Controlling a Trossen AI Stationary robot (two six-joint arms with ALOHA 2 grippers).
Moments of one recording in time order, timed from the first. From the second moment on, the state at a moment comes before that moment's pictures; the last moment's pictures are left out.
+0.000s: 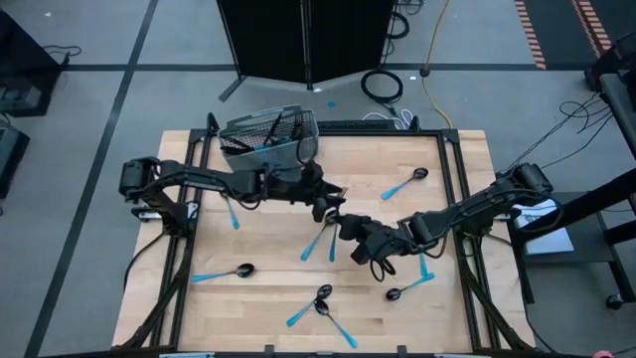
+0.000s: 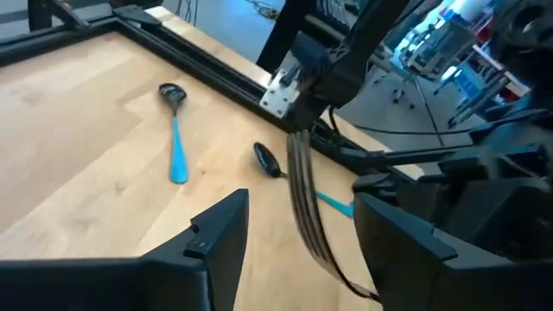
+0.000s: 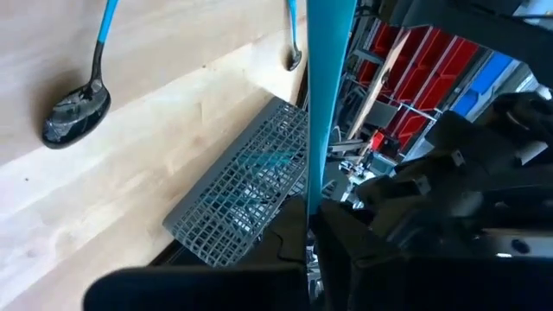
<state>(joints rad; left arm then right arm) 0.09 1.62 1.05 0.26 0.07 -0.49 0.36 1.50 0.97 -0.03 0.77 -1.52</state>
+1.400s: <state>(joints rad) 0.19 1.54 1.05 0.39 0.04 -0.25 0.37 1.20 0.97 -0.85 0.58 -0.06</state>
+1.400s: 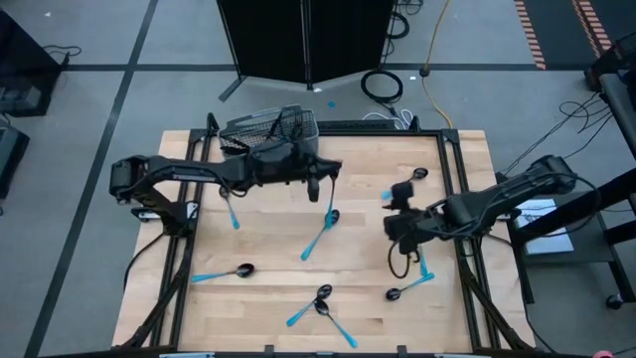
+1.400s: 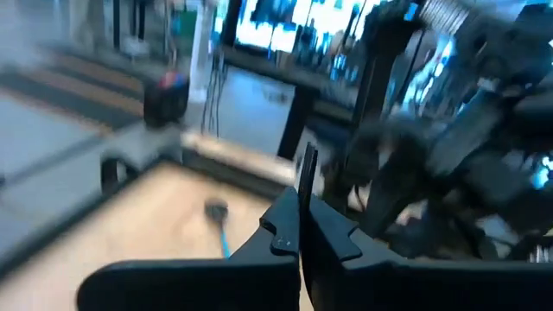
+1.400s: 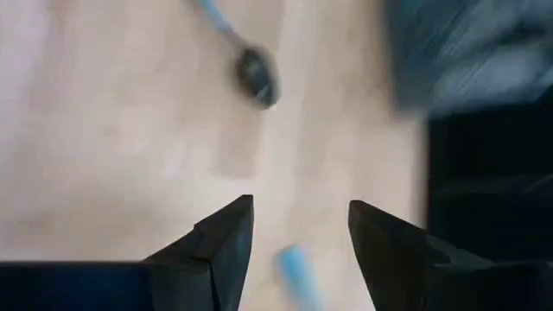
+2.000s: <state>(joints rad) 0.27 1.21 1.05 0.22 -0.05 -0.06 0.45 1.11 0.58 -0.27 0.41 0.25</state>
